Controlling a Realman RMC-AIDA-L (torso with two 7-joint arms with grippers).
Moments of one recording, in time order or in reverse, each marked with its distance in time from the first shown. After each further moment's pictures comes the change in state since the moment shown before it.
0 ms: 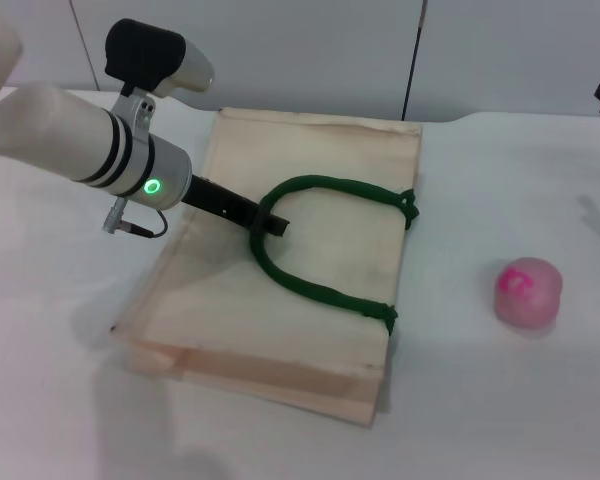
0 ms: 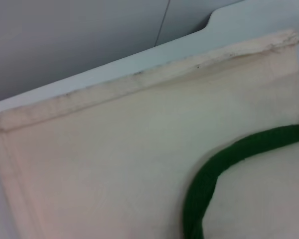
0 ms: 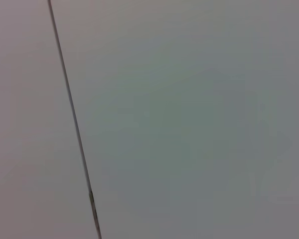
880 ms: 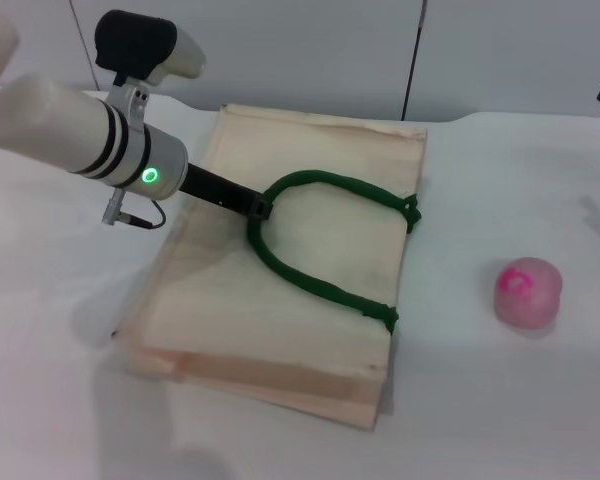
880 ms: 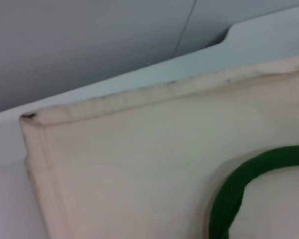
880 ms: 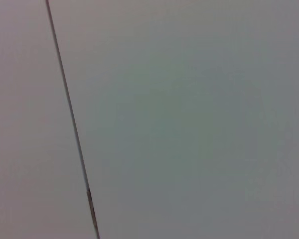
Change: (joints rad) left arm -0.006 0.004 0.000 -0.012 -0.014 -0.010 -0.051; right arm -0.006 0.000 0.001 0.000 0.000 0.000 0.000
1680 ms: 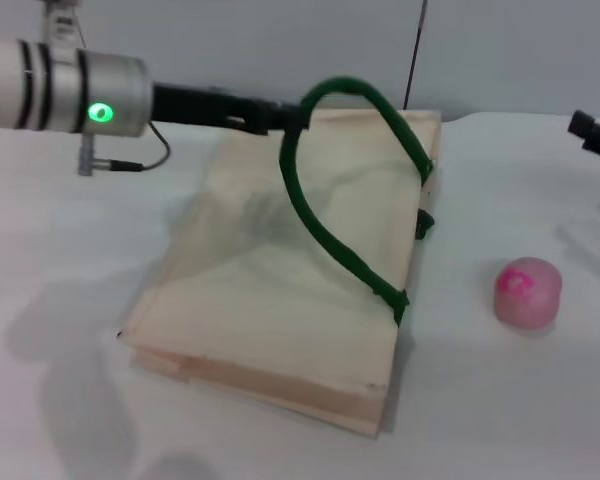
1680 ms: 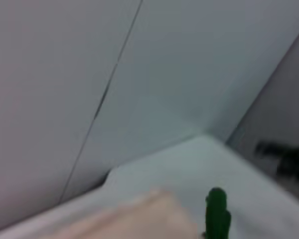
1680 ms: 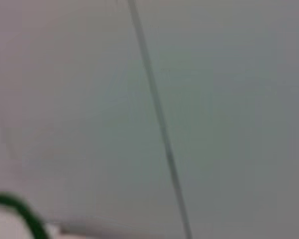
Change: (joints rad) left arm 0.042 -0.001 0.000 -0.264 -0.435 0.515 0.211; right arm -0.011 -0.061 -0.018 -0.108 -0.314 0.192 0.275
